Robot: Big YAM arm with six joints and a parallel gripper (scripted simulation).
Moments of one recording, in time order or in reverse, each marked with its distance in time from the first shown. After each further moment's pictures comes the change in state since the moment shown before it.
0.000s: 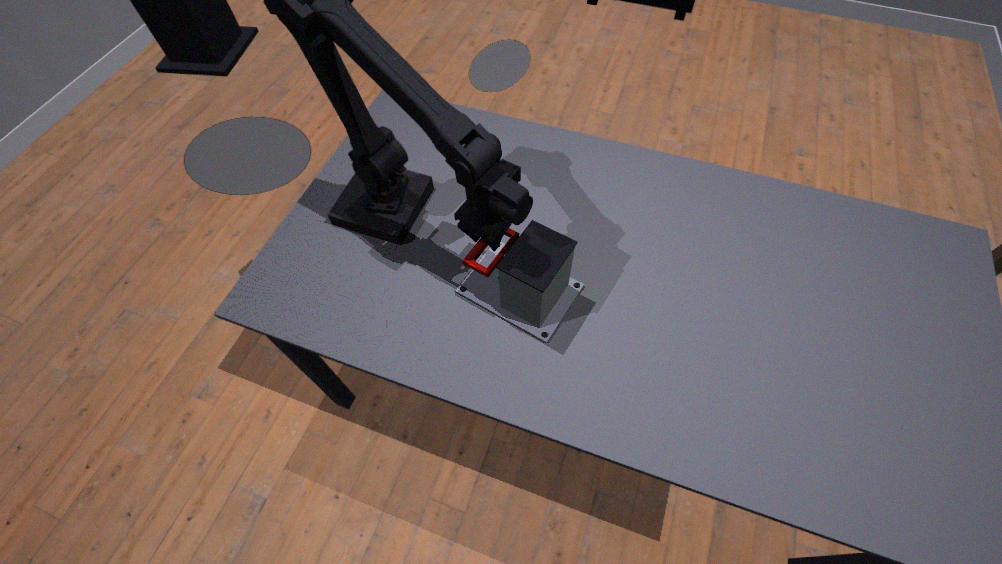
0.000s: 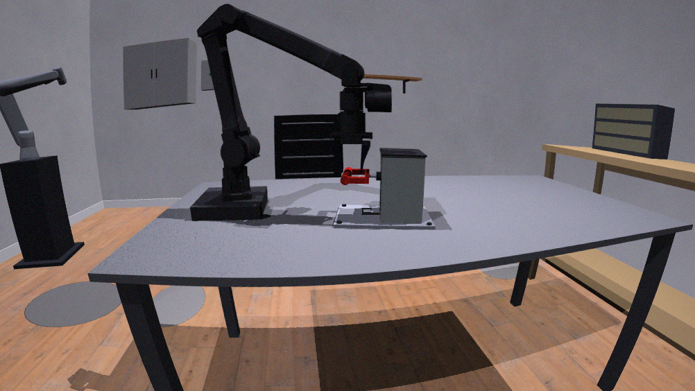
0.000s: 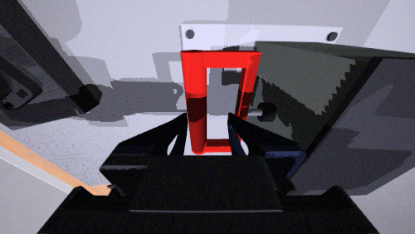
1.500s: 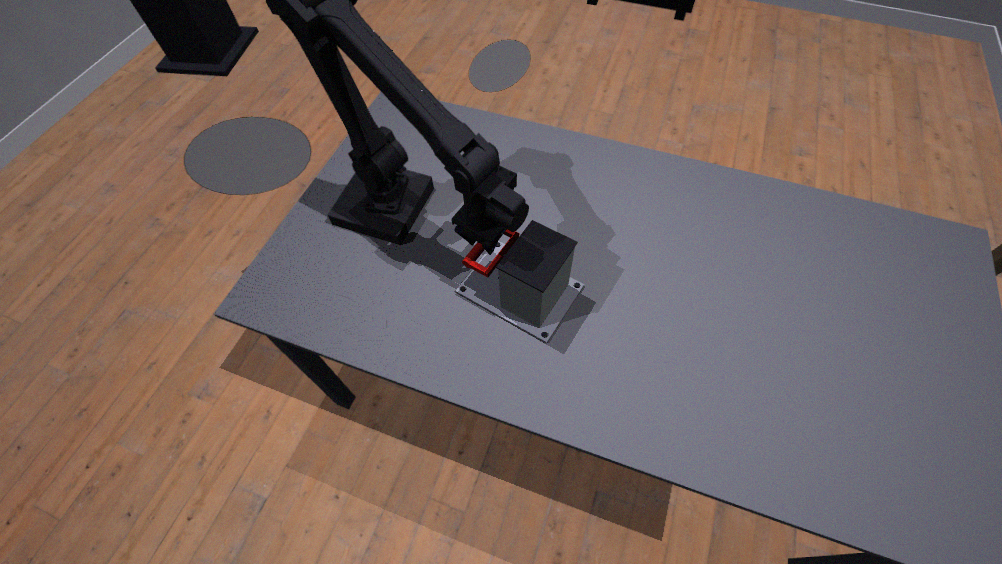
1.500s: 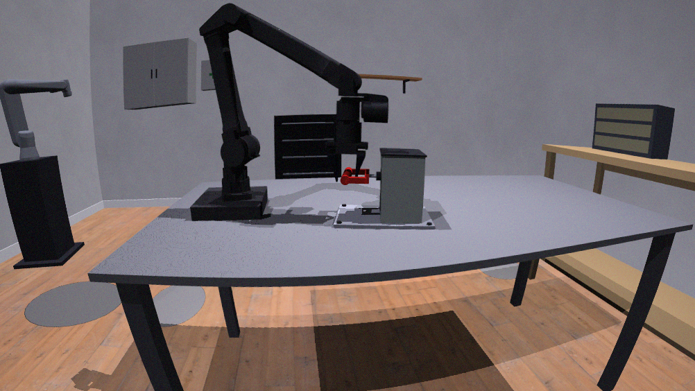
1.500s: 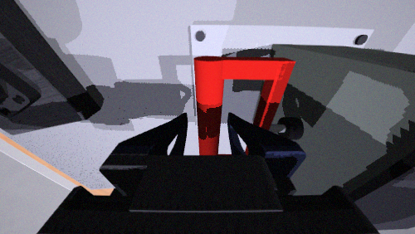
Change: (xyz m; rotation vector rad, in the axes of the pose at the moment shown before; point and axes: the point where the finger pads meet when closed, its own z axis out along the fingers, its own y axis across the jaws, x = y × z) arm -0.002 0.014 0.024 -0.028 -0.003 -0.001
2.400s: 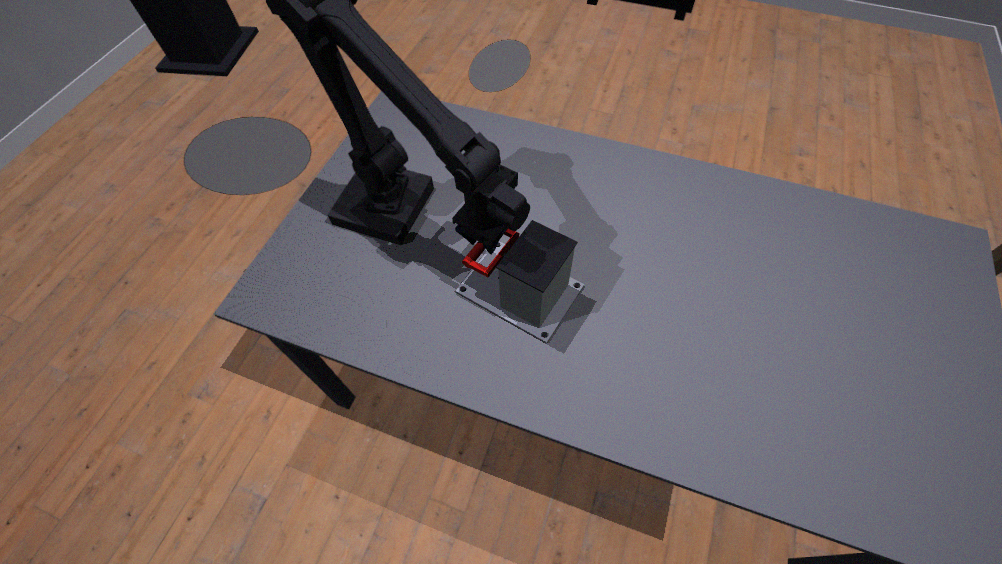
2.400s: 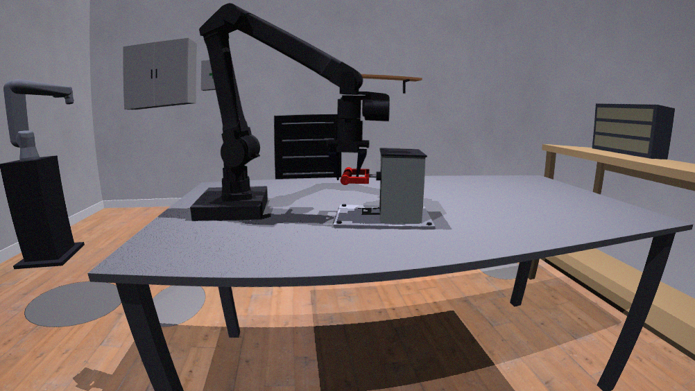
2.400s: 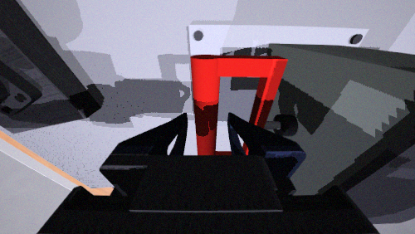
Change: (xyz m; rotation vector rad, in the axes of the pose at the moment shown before) arm 0.000 -0.003 -0.004 0.000 0.000 0.000
